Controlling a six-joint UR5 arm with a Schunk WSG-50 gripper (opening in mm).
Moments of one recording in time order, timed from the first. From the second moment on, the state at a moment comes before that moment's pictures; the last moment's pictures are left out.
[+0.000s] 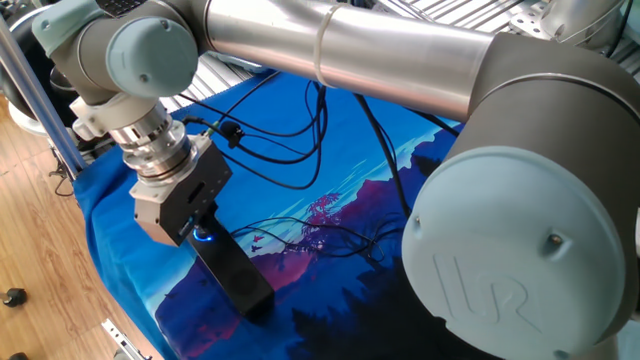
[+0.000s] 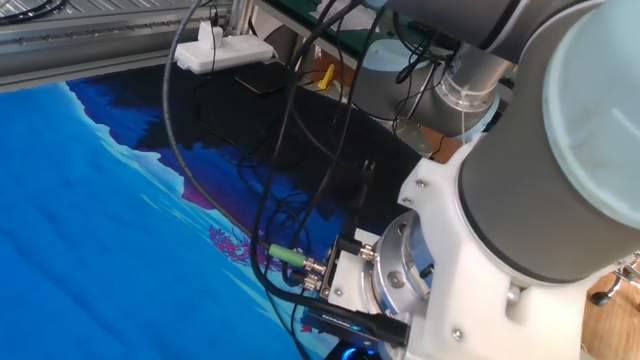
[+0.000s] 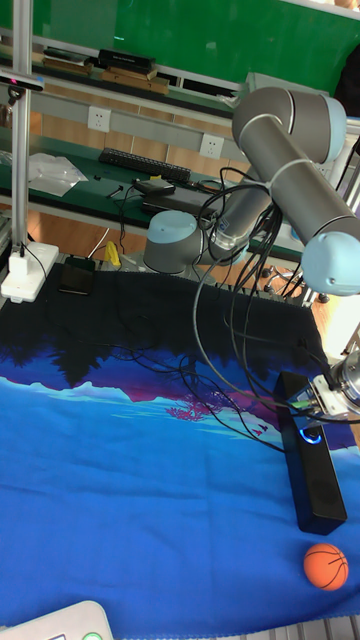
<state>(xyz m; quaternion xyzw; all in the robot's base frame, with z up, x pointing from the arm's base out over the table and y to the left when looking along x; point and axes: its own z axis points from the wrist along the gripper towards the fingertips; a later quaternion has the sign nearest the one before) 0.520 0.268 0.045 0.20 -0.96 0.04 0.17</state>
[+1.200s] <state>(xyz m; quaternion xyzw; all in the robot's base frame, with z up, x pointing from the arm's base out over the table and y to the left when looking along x) 0.502 0.279 0.049 0.19 -0.96 0.03 0.18</state>
